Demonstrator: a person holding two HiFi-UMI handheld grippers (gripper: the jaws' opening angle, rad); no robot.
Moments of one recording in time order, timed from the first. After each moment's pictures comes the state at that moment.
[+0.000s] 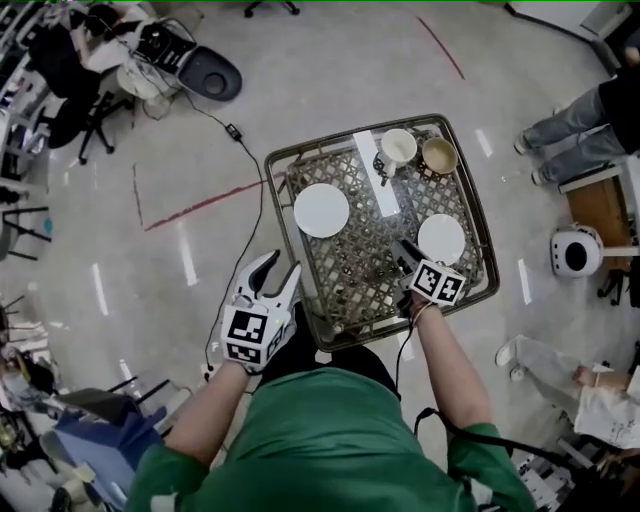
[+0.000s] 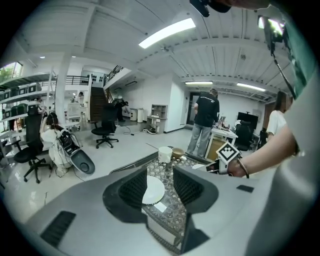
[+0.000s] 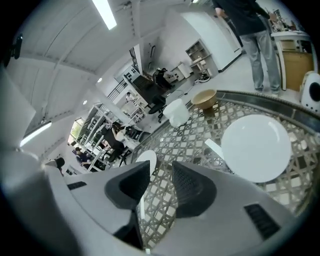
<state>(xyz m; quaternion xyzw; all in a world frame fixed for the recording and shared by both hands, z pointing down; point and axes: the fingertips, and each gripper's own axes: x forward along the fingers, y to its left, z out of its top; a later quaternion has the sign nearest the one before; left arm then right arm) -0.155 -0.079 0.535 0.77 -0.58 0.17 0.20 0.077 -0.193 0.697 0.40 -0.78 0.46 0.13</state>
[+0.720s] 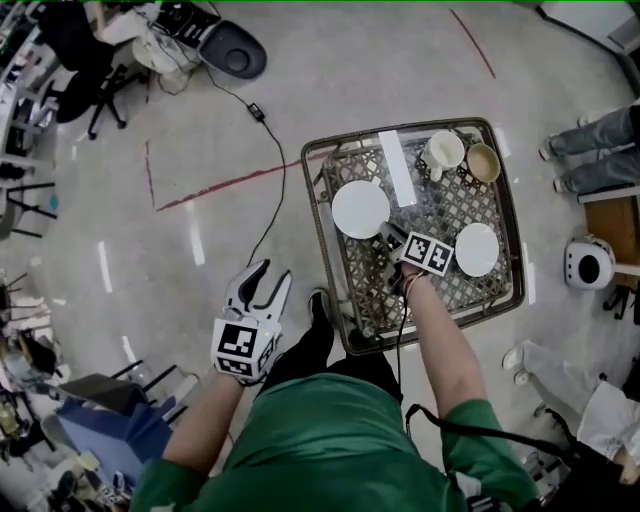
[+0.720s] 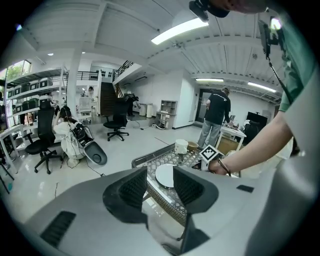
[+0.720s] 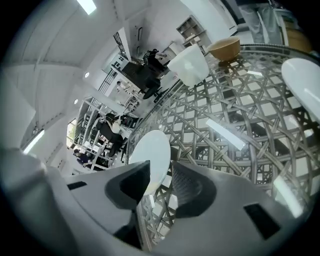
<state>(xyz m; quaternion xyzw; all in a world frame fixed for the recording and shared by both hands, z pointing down) -0.266 -0.043 0.561 0.73 -0.61 0.18 0.23 -0.064 -0.214 0.786 0.37 -0.74 0.54 0.17</state>
